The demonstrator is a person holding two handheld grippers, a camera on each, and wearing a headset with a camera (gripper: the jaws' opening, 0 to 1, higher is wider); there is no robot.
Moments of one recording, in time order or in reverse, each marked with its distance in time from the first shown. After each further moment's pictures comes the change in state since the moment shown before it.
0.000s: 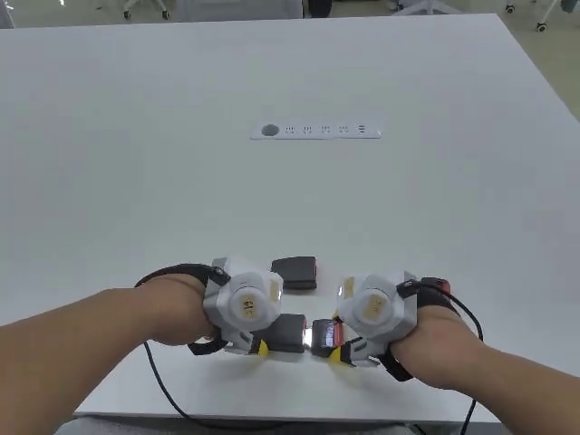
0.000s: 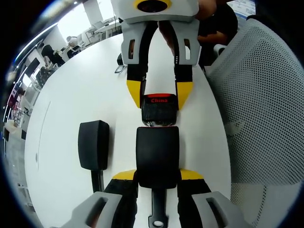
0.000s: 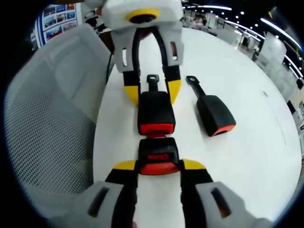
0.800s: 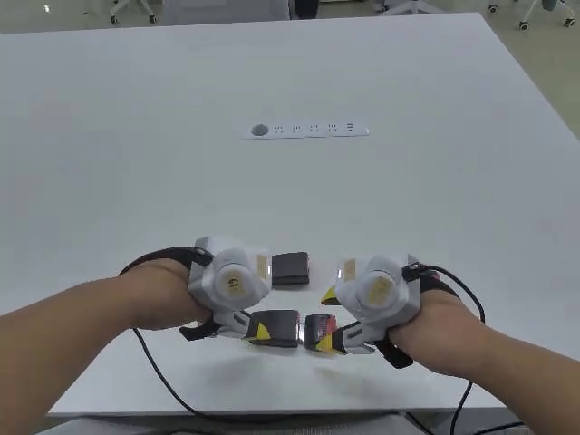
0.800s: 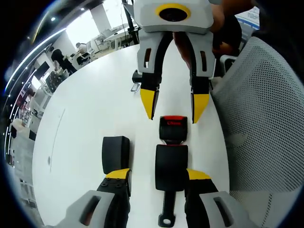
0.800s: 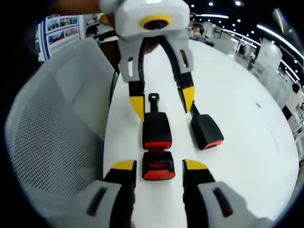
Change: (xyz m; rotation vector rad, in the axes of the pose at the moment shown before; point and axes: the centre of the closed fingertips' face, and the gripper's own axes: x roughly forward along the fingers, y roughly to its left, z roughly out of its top) left arm -0.037 0.023 0.025 -0.025 -0.094 0.094; right arm -0.037 0.001 0.029 -0.023 -0.102 -0.037
